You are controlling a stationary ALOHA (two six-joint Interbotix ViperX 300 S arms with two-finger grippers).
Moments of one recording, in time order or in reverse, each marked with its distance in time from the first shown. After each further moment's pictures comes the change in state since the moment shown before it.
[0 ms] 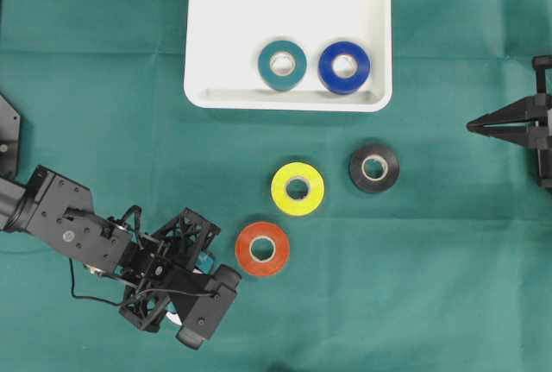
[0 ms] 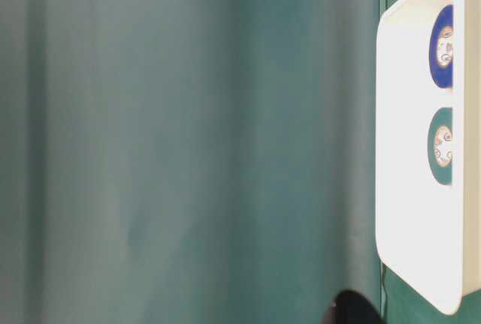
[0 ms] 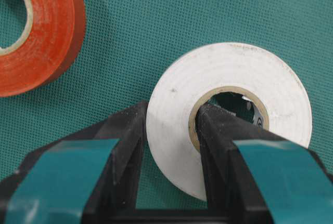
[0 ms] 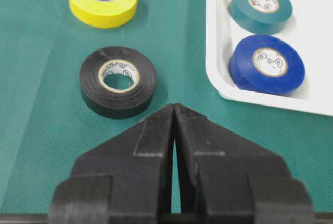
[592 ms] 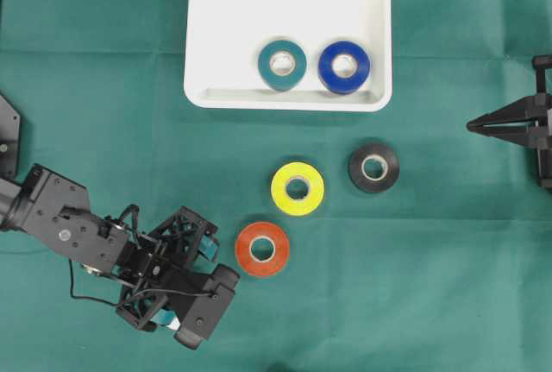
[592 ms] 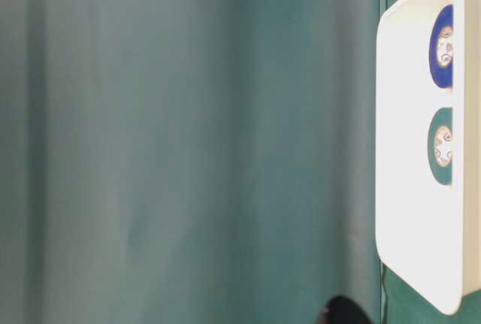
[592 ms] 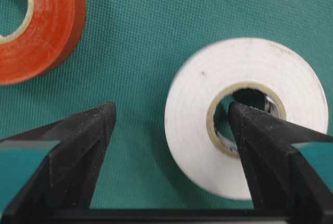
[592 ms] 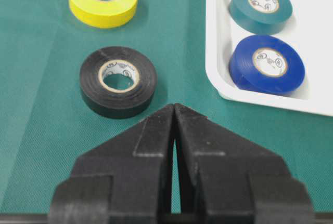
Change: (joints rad) left arm -0.002 -0.009 0.000 0.000 0.025 -0.006; right arm -0.002 0.000 0.000 0.000 0.000 -0.002
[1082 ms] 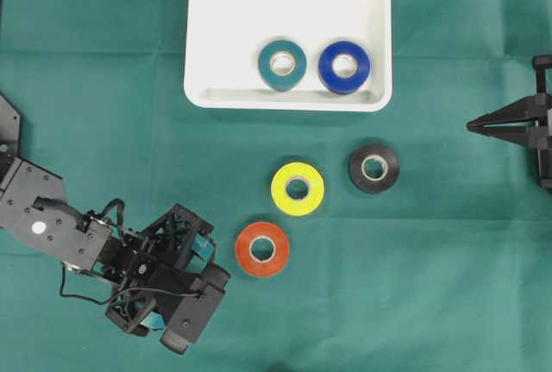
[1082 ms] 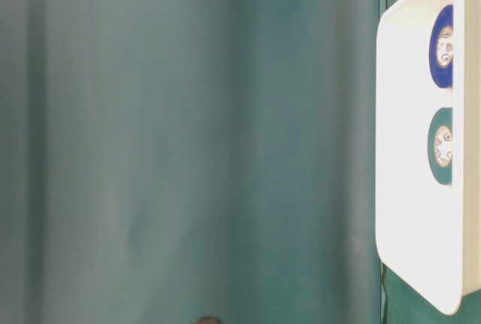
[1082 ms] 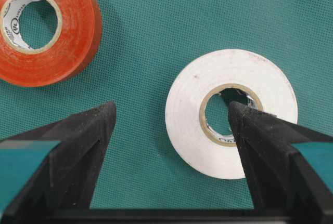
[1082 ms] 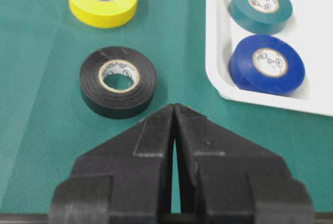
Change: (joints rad) left arm -0.003 -0.098 0.002 0.002 0.041 0.005; right arm 0.000 0.000 0.000 0.000 0.000 0.002
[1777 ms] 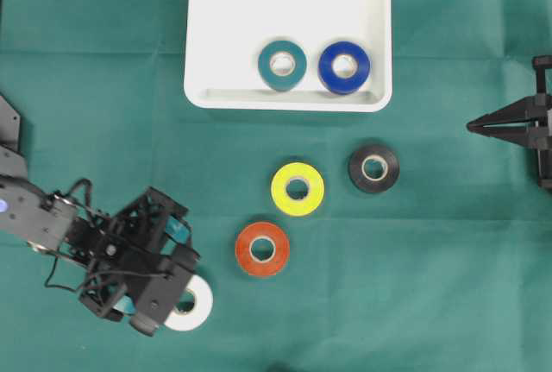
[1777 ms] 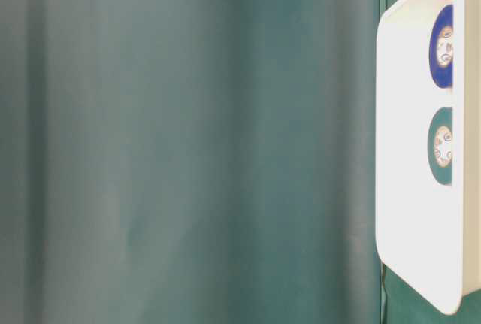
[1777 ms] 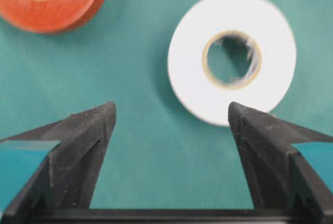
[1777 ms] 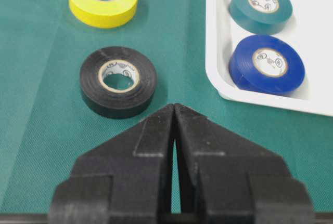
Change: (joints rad) left arm 0.005 -0.112 0.092 -0.002 0.000 0.000; right arm 0.000 0.000 0.000 0.000 0.002 -0.002
